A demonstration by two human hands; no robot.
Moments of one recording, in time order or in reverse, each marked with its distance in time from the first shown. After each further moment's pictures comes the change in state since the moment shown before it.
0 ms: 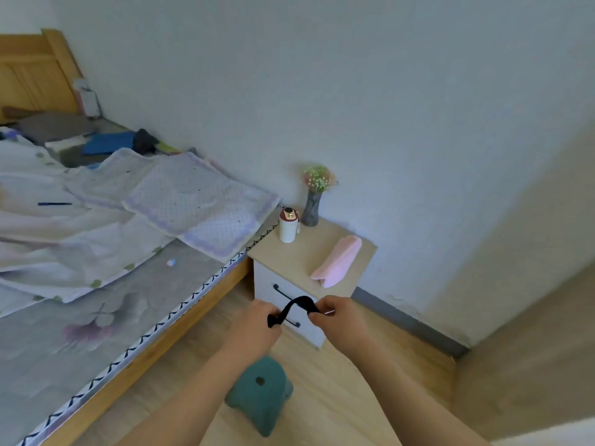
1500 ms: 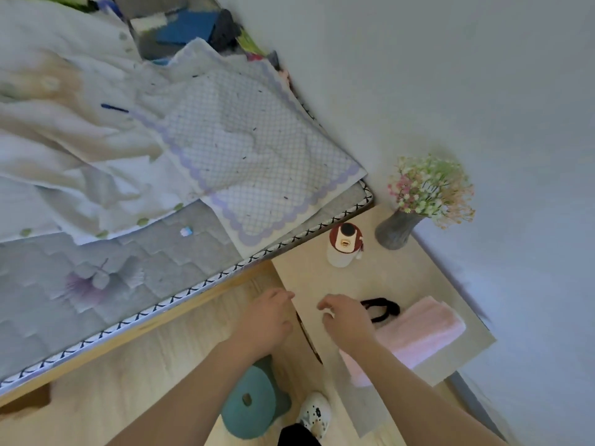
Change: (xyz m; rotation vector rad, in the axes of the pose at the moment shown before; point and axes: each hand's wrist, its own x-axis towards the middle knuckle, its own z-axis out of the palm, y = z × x) left_hand 0.387 -0.024 0.032 0.011 -0.124 -0.459; right_hand 0.500 0.053 0.048 -0.544 -0.579 -0.287
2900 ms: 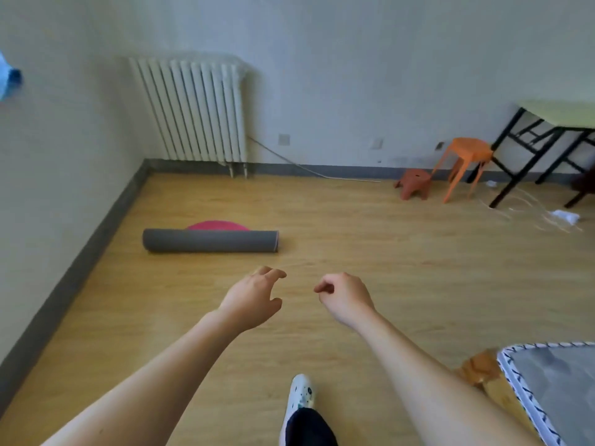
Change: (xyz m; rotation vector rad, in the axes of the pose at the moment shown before) left_hand -0.956 -0.418 0.253 -0.629 1.116 -1.543; right_hand -0.686 -0.581 0.620 -0.704 -0.858 -1.576
